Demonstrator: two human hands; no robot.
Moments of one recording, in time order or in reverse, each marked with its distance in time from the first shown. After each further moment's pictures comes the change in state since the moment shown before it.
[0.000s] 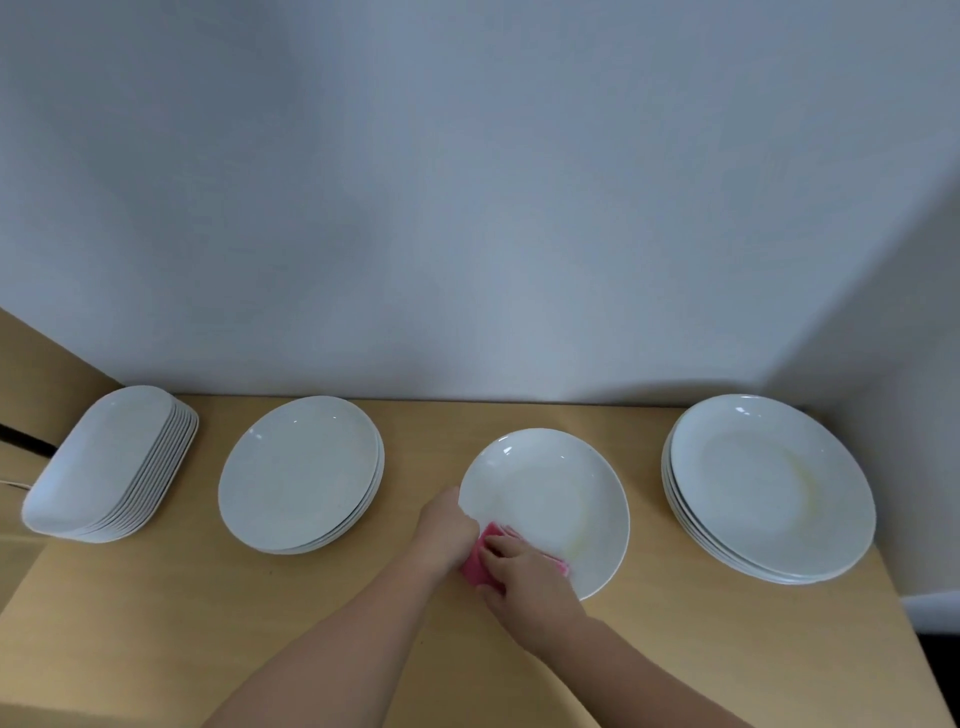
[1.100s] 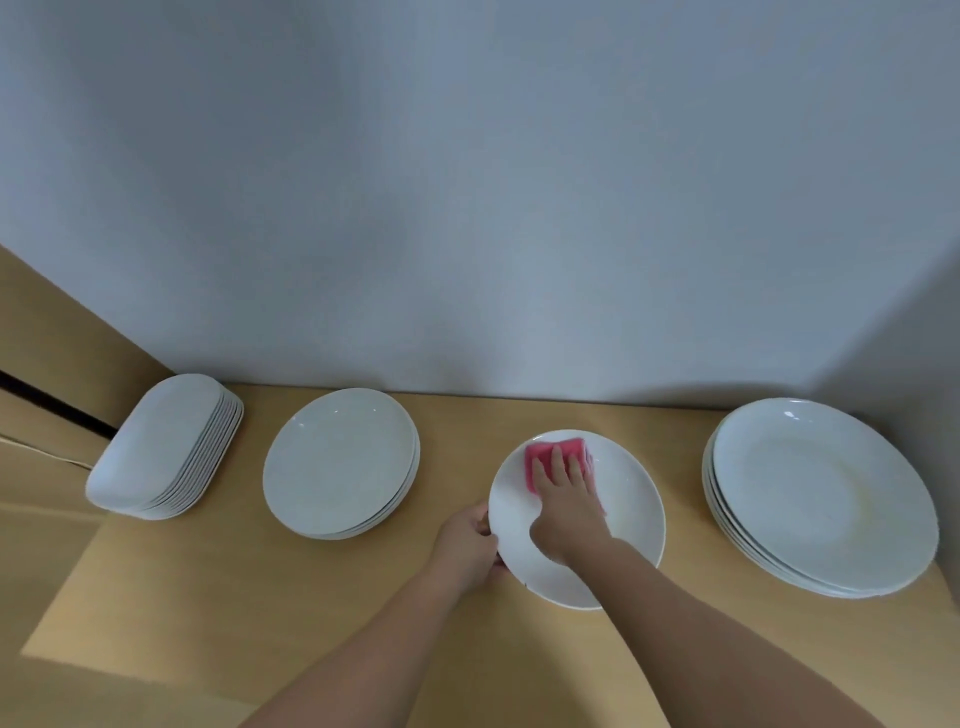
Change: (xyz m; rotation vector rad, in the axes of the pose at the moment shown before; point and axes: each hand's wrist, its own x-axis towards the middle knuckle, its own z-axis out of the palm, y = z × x) left_hand -0.042 -0.012 -0.008 -0.384 -0.132 0.015; right_hand 0.063 0.012 -0.028 -0.246 -0.039 0.285
